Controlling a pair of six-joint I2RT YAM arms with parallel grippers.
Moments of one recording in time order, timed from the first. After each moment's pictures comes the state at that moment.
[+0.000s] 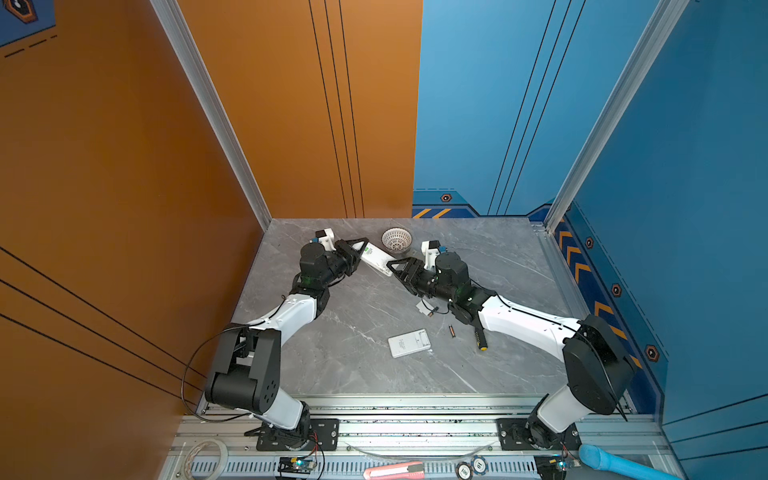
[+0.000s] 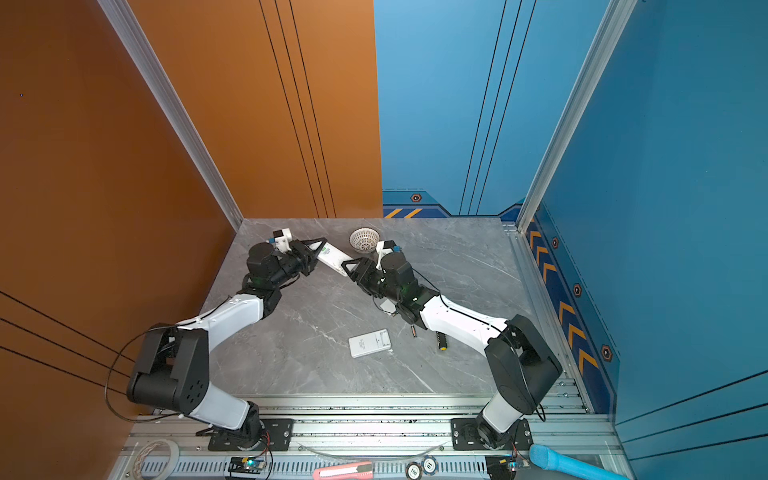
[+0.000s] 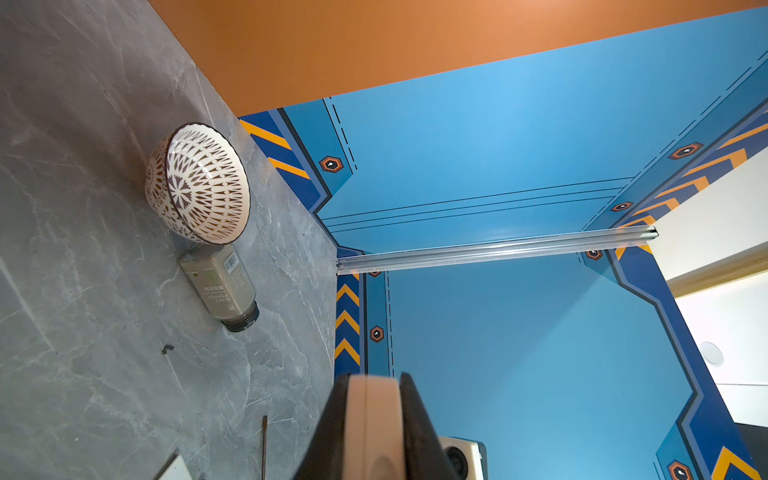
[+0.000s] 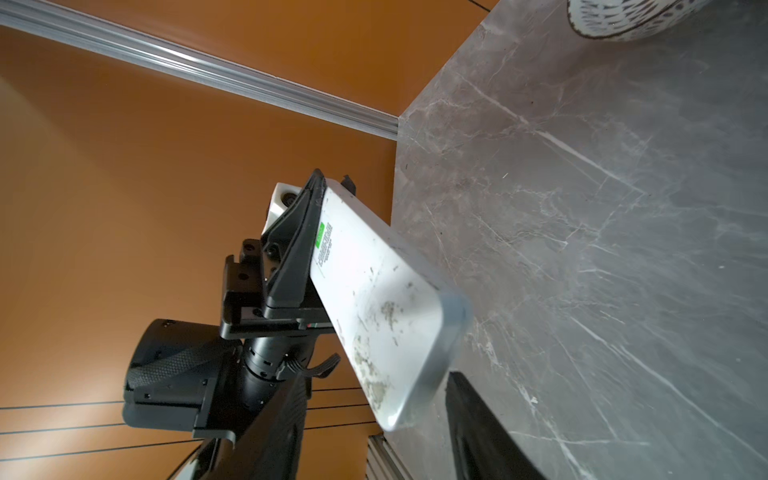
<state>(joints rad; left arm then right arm) -0.17 1.53 0.85 0.62 0.49 -1.36 0.73 1.62 1.07 0.32 -0.22 1.24</state>
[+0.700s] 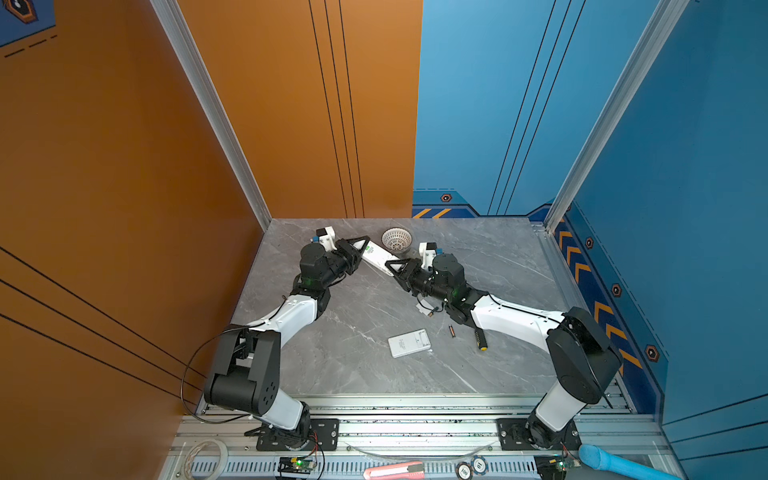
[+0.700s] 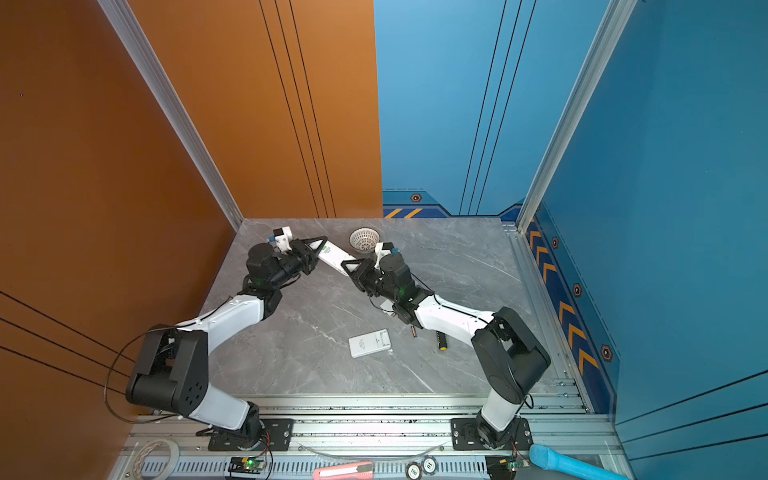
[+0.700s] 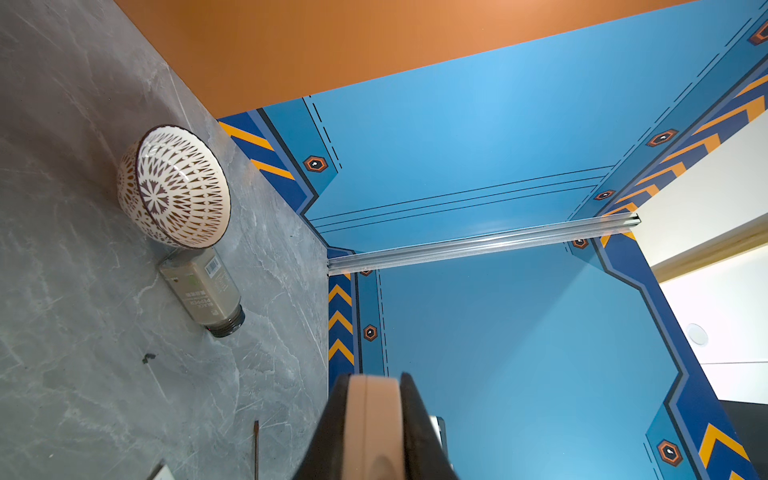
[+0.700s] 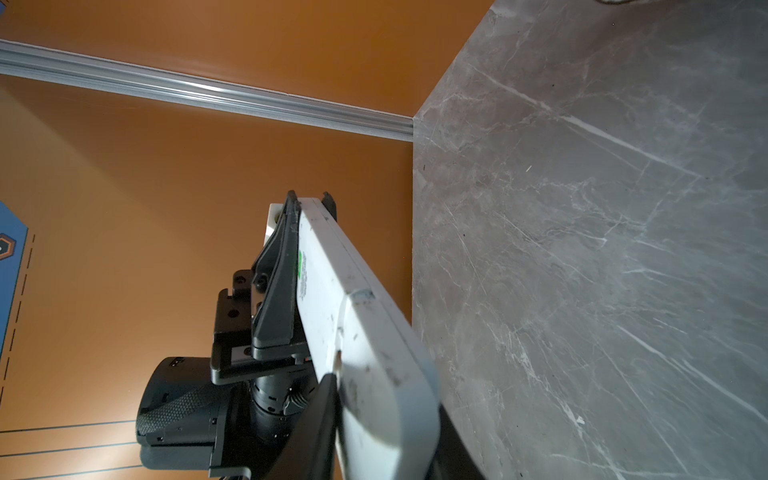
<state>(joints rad) -0.18 1.52 0.85 0.65 0.50 -1.36 0.72 1.69 1.05 0.47 -0.23 1.35</state>
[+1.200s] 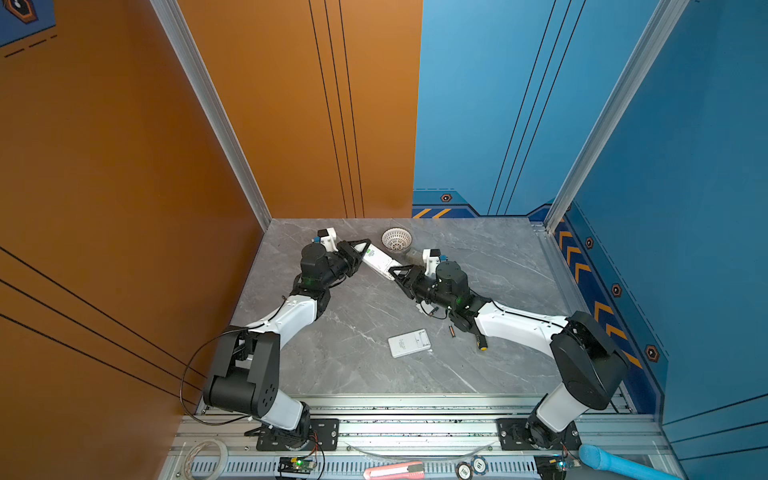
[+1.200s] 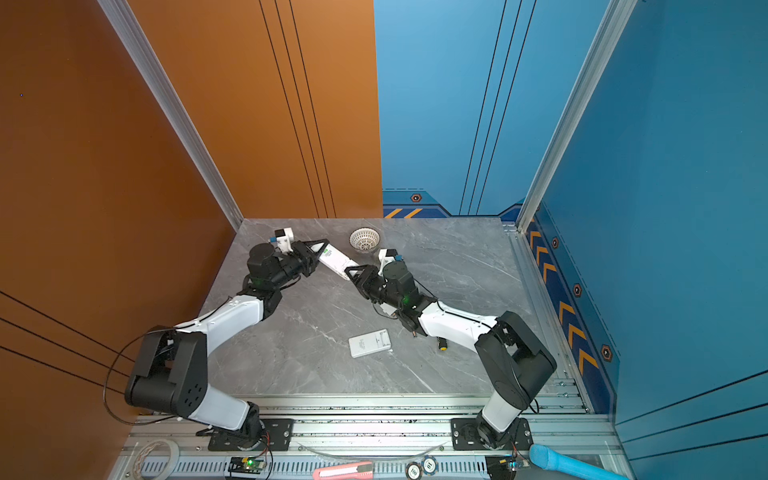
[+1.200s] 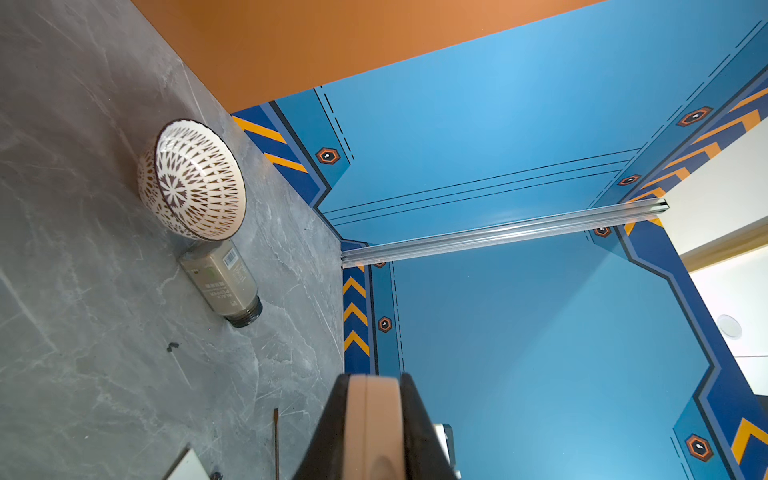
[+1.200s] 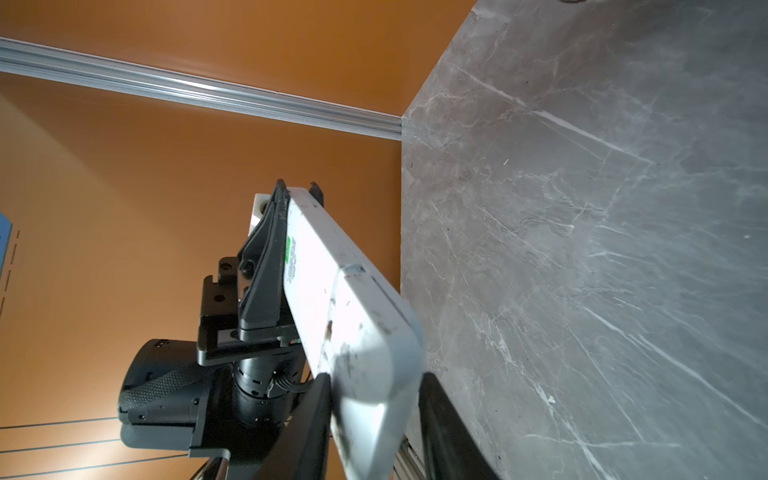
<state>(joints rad) -0.18 1.51 0.85 0.60 0.50 -1.30 0.73 1.64 0.97 0.48 -0.21 1.33</state>
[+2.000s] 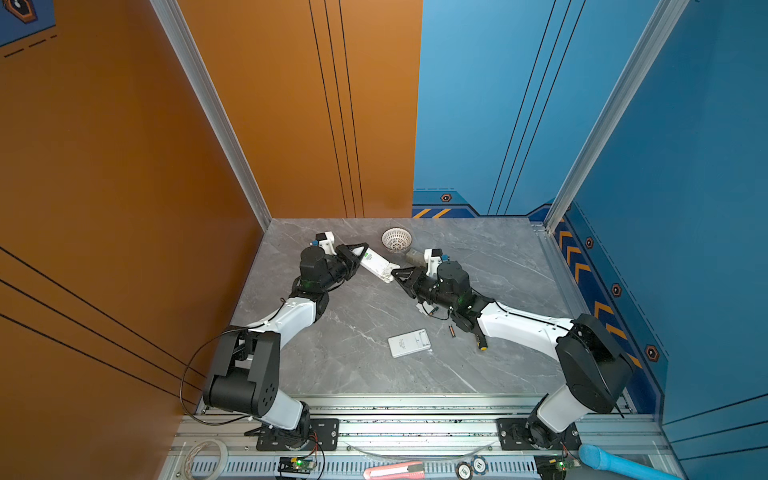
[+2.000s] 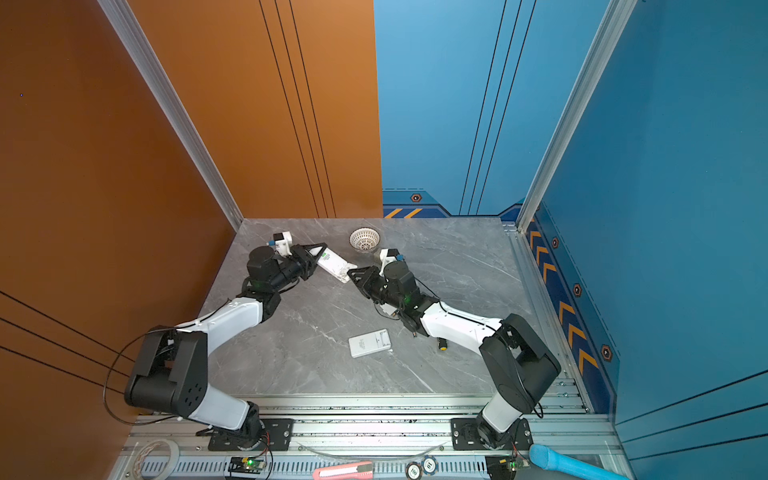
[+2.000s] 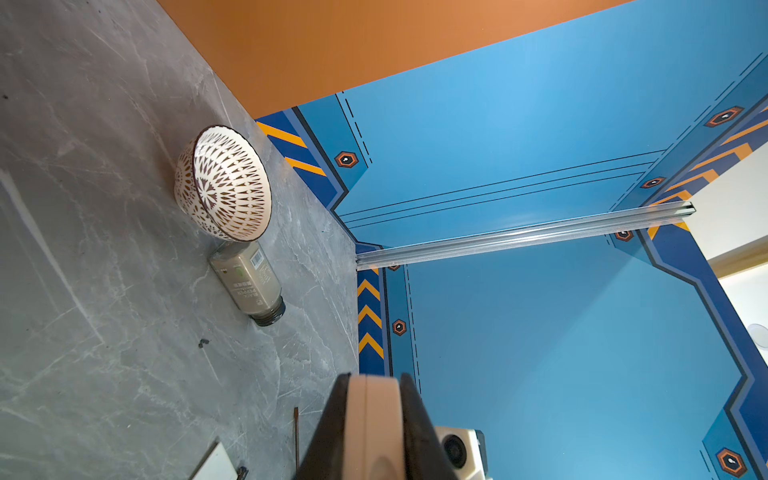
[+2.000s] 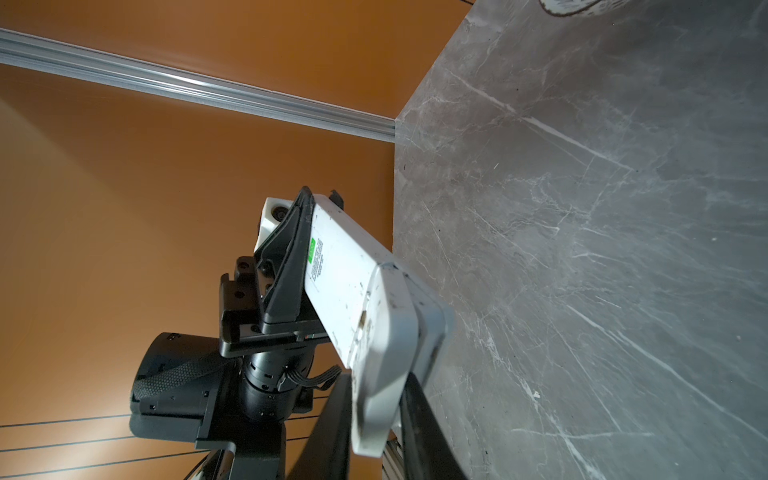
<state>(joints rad) -0.16 1.51 0.82 0.60 0.50 -1.27 0.73 1.62 0.97 0.45 -0.20 1.30</state>
